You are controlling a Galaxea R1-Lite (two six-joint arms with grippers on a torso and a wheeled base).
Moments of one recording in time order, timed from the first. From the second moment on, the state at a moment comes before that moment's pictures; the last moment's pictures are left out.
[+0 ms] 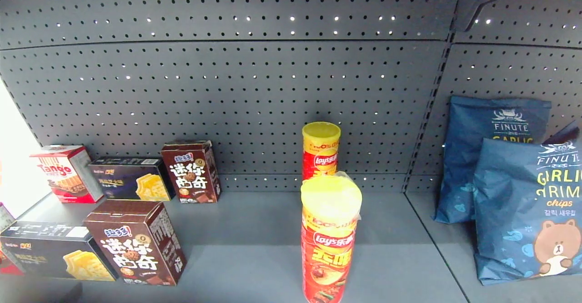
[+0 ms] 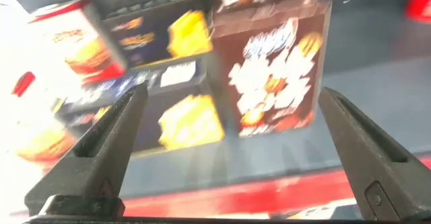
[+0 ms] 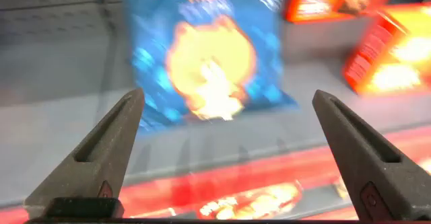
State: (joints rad) left arm -0.24 0.54 -0.20 -0.19 0.21 0.18; right arm -0.05 0.43 -0.13 -0.15 -0.19 0.02
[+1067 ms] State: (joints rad) left arm -0.24 0.12 -0.16 0.11 0.22 0.20; right arm -0.09 0.09 0.00 0.01 -0.02 0.01
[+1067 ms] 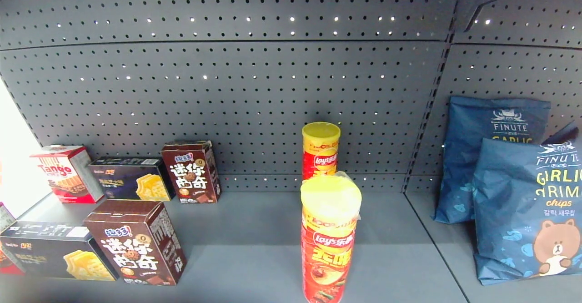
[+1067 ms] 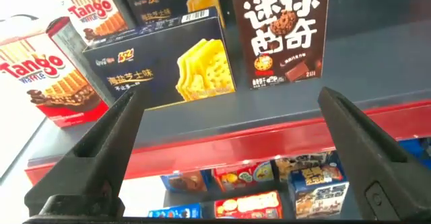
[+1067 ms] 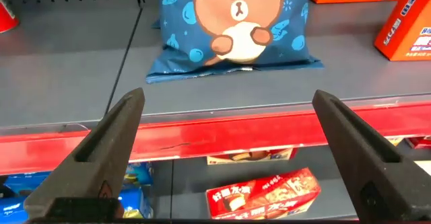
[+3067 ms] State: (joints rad) left arm 0.13 0.11 0.00 0.00 -0.05 0.11; right arm -0.09 0.09 0.00 0.01 -0.02 0.01
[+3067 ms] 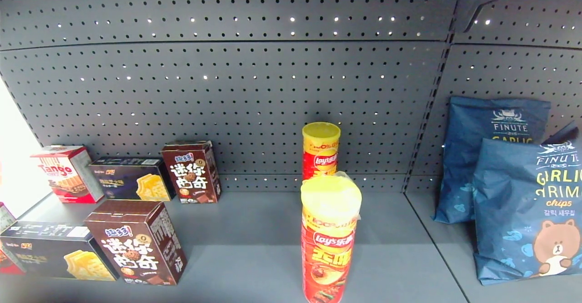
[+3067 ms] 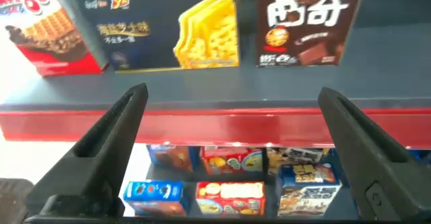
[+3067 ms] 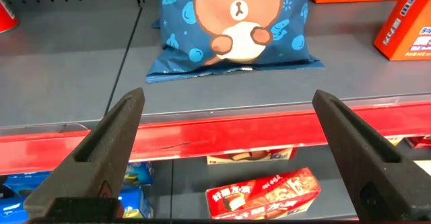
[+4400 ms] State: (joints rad) left arm 0.00 0.00 0.00 0.00 -0.06 0.05; right arm -0.02 0.05 0.00 0.01 -0.02 0.01
